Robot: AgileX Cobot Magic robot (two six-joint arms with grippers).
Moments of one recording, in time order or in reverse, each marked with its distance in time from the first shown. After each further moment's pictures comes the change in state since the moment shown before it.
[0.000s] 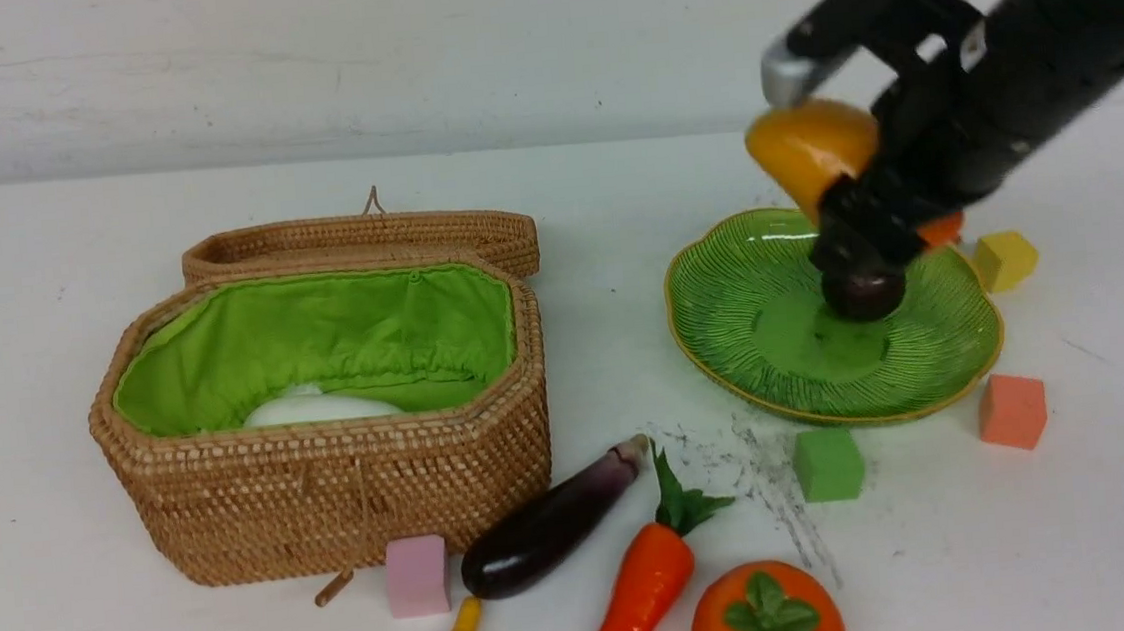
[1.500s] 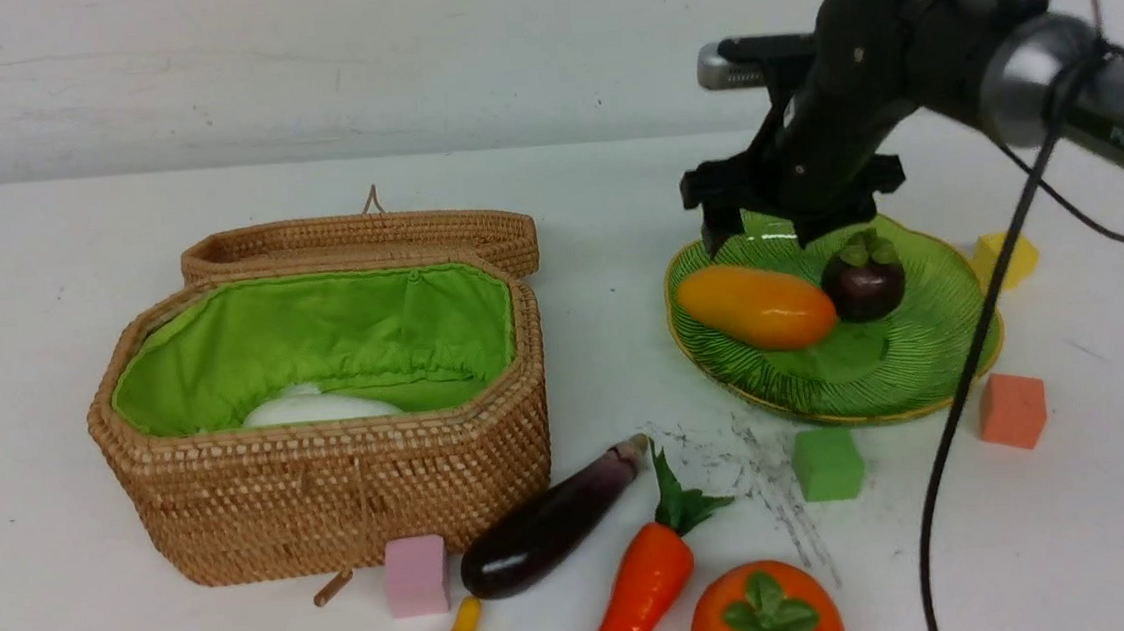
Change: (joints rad) right arm -0.030 0.361 -0.330 0.040 -0.038 0.459; left arm 0.000 0.000 0.000 0.000 0.000 0.000
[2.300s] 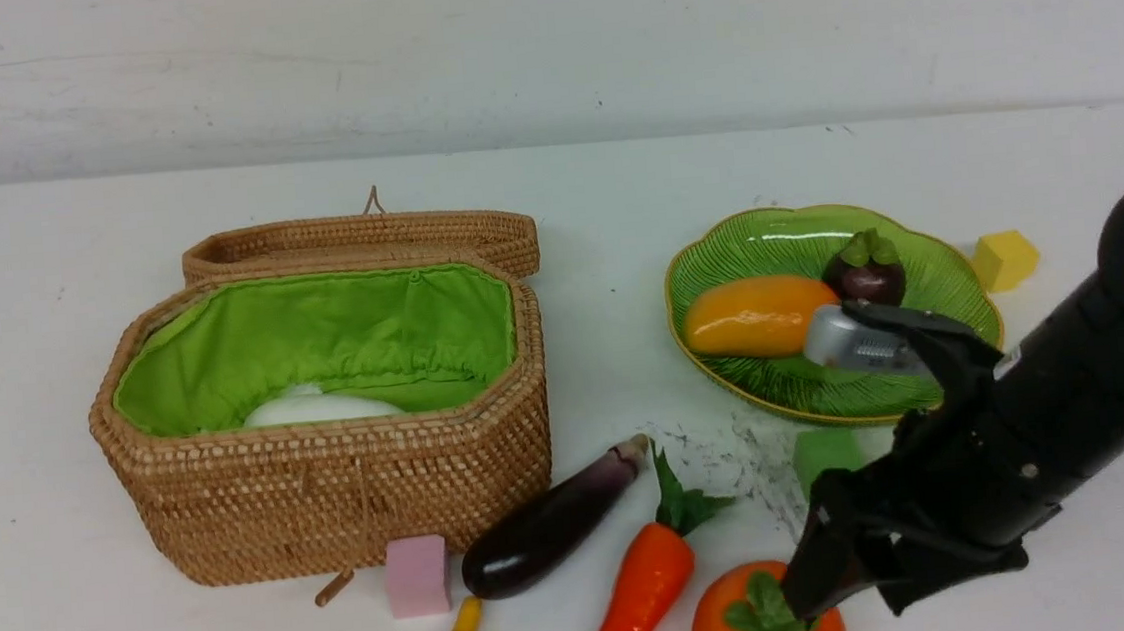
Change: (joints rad) right arm 0.002 -0.560 1.041 0.561 -0.056 -0.489; left arm 0.000 0.000 0.000 0.000 0.000 0.000
